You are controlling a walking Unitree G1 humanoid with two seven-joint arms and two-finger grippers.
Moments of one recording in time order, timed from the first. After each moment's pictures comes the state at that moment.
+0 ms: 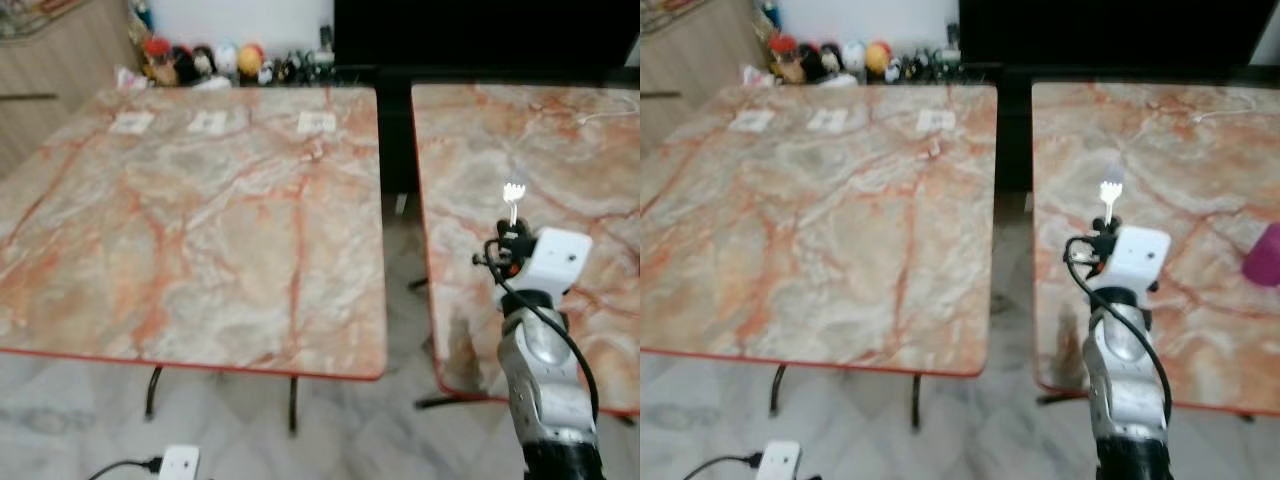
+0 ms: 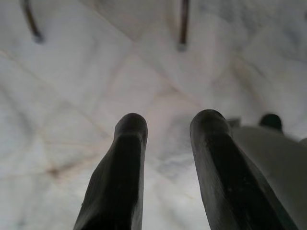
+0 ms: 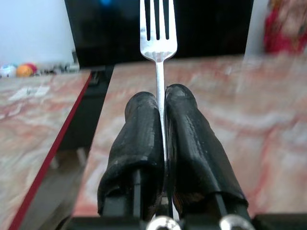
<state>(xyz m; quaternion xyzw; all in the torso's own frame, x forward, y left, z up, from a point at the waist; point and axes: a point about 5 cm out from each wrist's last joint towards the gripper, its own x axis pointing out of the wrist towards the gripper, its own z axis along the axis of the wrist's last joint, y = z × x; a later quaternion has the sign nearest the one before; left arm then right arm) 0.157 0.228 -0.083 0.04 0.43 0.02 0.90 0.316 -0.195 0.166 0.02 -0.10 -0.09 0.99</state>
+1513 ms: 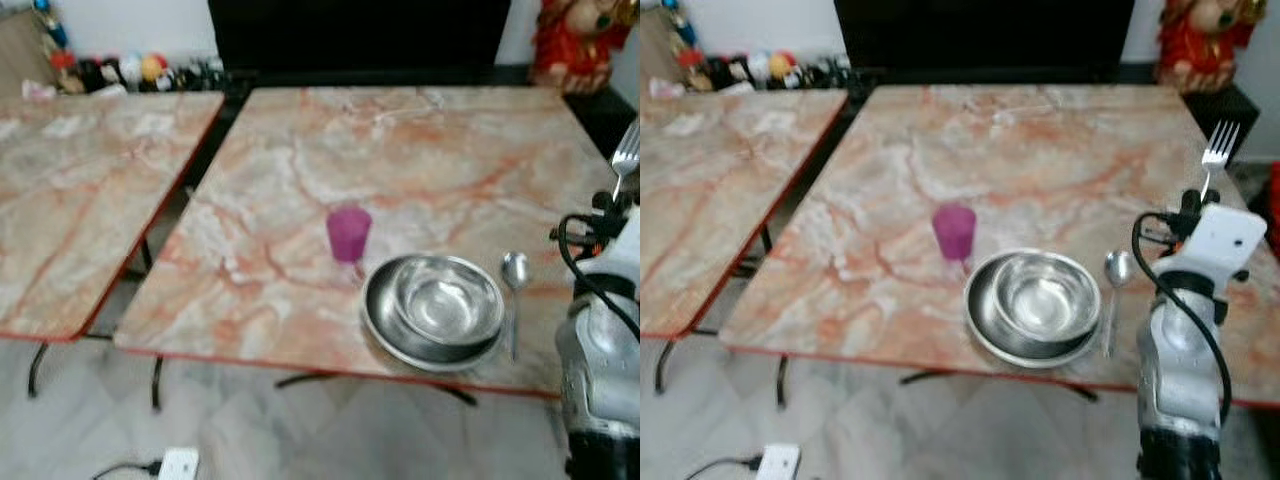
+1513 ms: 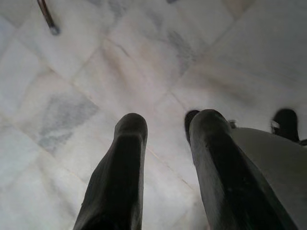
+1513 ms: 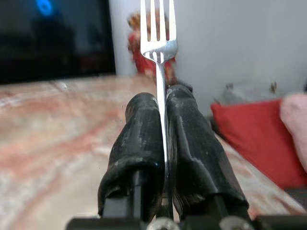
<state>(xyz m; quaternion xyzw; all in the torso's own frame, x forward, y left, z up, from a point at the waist) 0.159 0.227 -0.083 0.04 0.42 0.02 0.90 0.304 -0.258 0.180 -0.01 -0.11 -0.22 0.97</state>
